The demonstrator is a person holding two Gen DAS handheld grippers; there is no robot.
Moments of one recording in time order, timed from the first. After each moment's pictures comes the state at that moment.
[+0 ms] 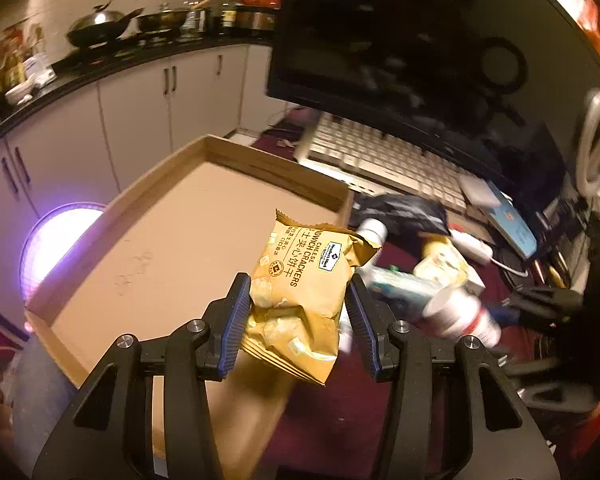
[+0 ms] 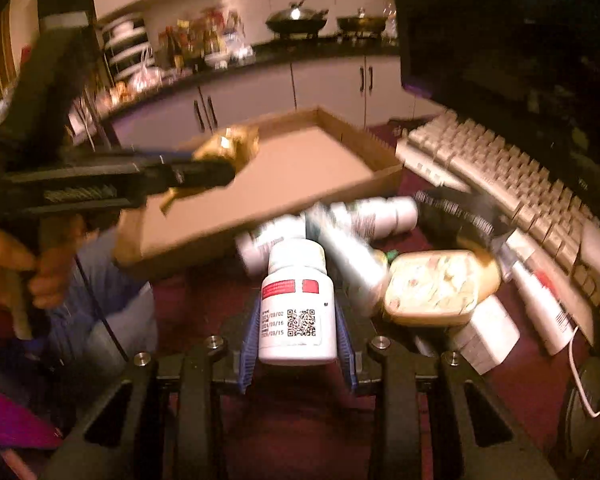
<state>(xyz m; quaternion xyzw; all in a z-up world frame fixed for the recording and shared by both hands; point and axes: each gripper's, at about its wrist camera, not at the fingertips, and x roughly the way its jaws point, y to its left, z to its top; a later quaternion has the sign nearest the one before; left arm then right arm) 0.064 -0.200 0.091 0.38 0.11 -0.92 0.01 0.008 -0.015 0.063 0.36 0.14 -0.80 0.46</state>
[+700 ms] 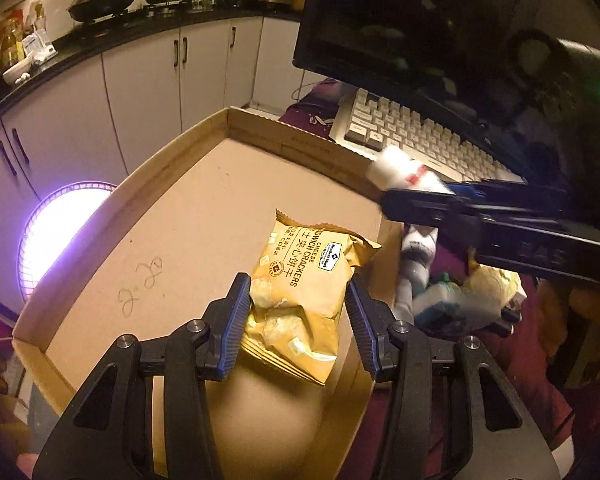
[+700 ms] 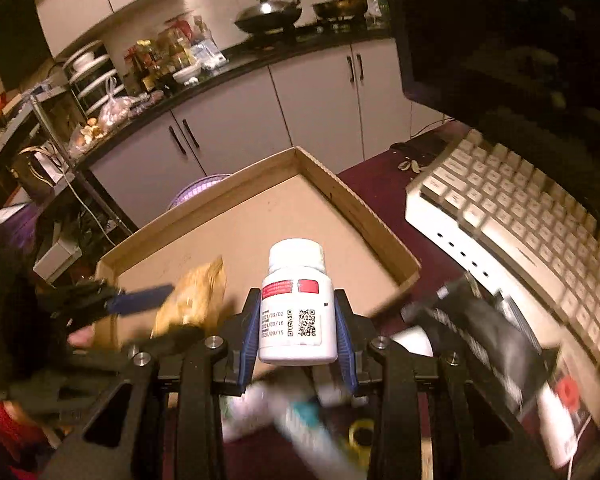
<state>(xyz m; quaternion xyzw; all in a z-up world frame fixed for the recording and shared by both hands) 0.020 -0.228 0.060 0.43 0.12 -0.90 0.02 -0.096 -0.123 0.063 0.43 0.11 -0.78 0.44</state>
